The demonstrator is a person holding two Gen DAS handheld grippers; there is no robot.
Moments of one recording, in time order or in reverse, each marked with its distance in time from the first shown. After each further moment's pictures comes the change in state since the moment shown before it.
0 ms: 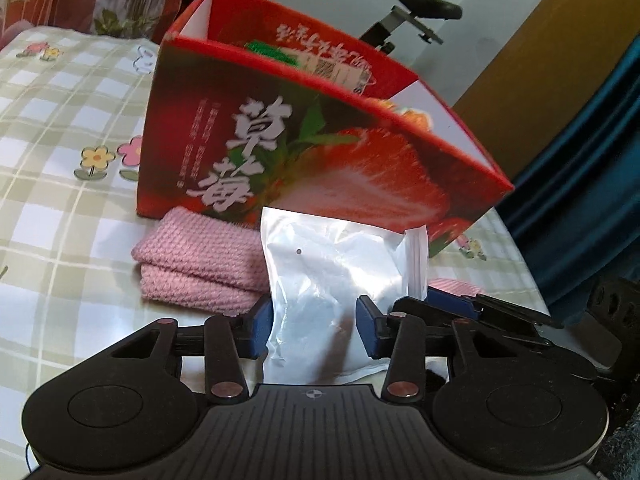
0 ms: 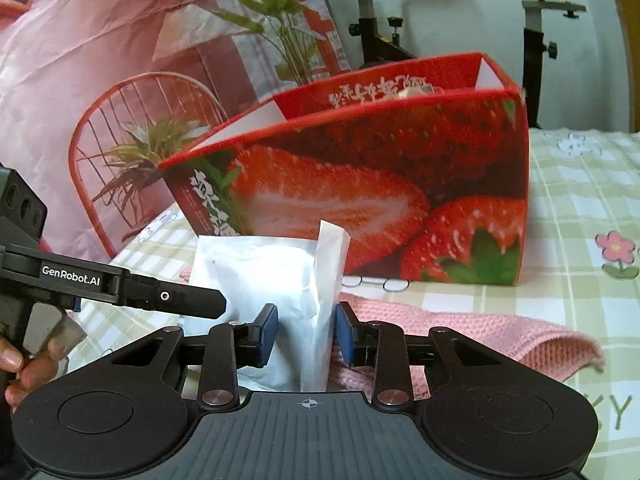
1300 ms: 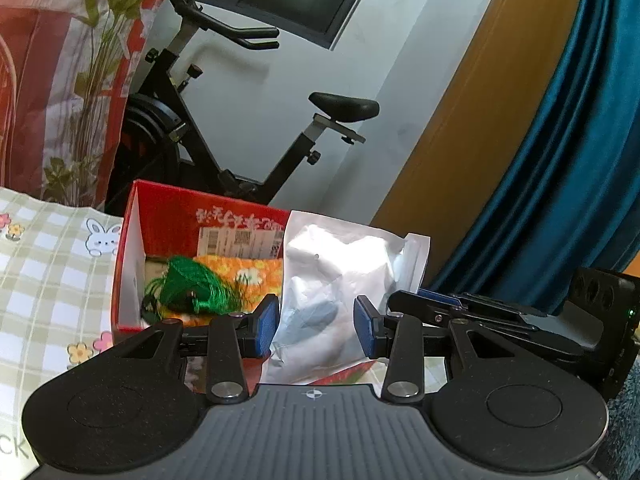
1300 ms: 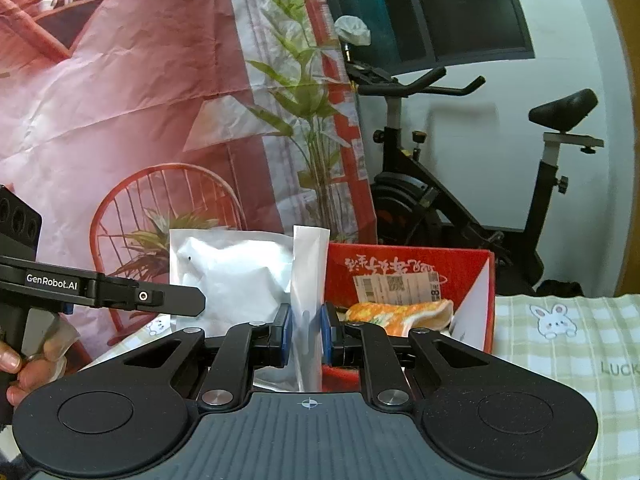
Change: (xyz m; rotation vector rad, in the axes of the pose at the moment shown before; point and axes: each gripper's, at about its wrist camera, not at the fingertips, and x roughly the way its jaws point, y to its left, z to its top) left arm -0.080 -0.058 0.076 0.159 -0.278 -0.109; right arm -0.067 0.026 0.128 -0.156 -0.207 -0.010
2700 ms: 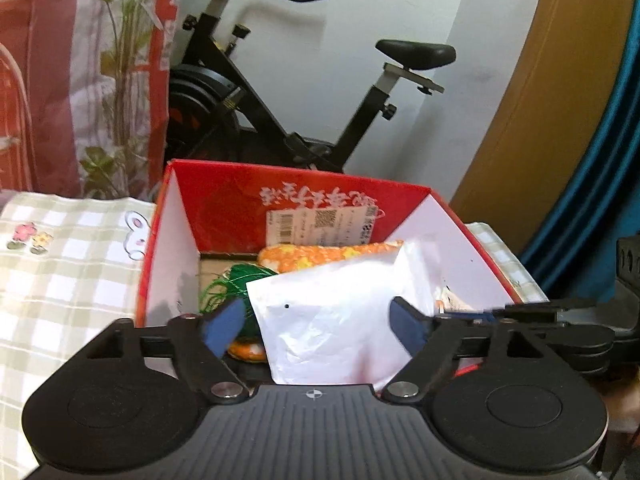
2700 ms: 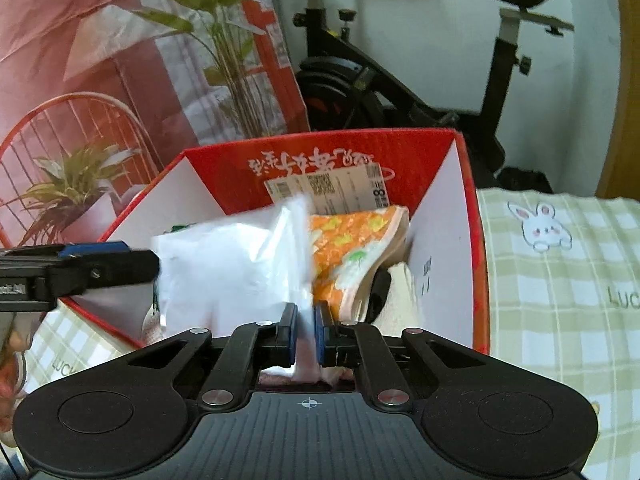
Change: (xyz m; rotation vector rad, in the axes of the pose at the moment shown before) left arm 0.080 0.035 0.024 0.060 0.142 0.238; right arm 0.122 -0.053 -0.018 0.173 0.337 -0.175
